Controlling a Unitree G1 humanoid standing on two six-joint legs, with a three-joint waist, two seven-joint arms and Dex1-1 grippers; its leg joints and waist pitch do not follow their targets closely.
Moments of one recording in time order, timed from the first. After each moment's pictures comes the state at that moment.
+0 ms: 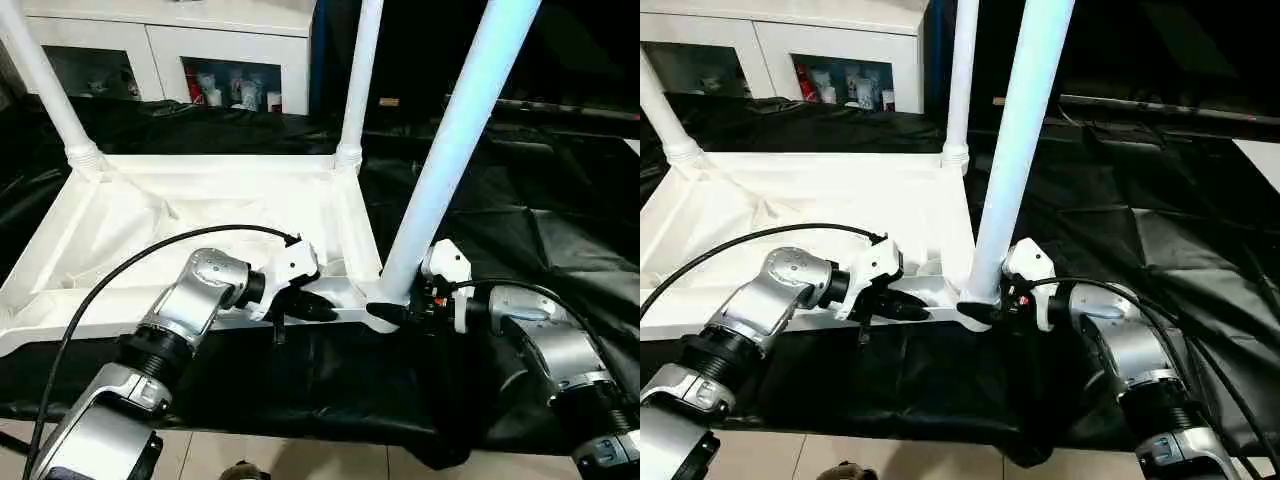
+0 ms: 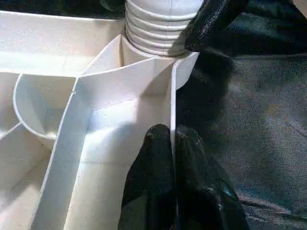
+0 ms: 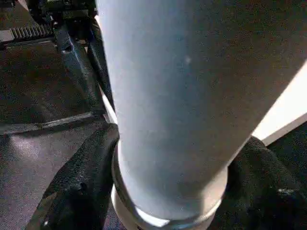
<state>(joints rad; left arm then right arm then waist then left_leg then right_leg) -0.63 0.32 -0.33 0.57 0.02 0.19 -1.24 -0.39 -0.43 0.18 0.40 0.18 0.08 1.05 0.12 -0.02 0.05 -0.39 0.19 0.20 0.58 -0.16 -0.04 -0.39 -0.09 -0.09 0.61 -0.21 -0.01</state>
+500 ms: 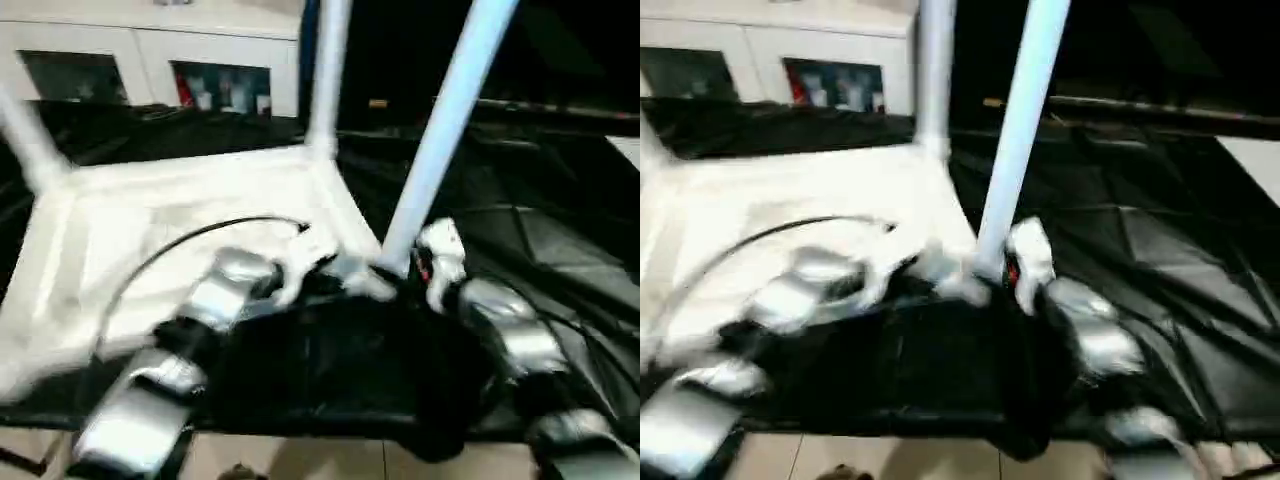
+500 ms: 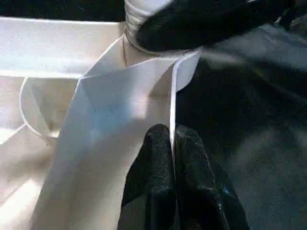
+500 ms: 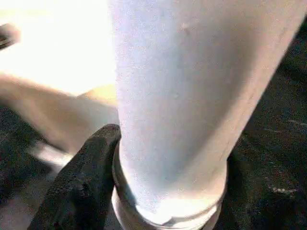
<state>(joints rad) -0.74 0.14 -0.28 0.76 0.08 0.26 -0.83 -0.52 -0.19 0.04 0.67 0.16 0.08 0.48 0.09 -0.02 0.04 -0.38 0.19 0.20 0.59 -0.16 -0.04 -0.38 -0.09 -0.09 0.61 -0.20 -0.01</state>
